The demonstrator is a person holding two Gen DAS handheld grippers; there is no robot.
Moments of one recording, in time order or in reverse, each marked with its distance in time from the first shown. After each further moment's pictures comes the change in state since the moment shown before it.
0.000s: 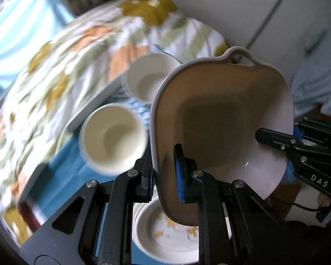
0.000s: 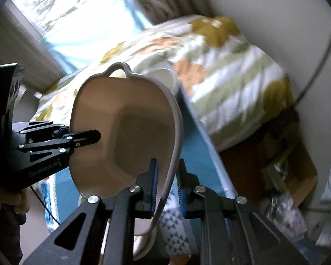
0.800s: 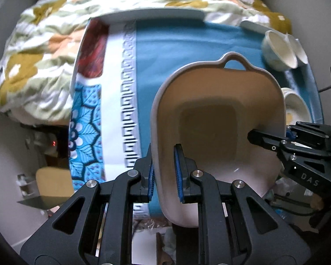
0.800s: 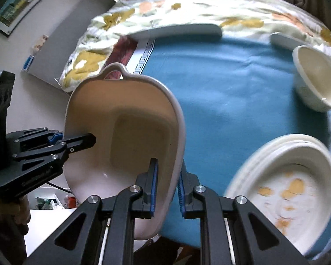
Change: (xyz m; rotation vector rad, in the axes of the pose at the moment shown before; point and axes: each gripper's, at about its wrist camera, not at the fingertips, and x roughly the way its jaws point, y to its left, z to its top) left arm -0.044 0.201 -0.319 -0.671 0.109 0.141; right arm 0.147 0.276 -0.118 -0.472 0.370 0.242
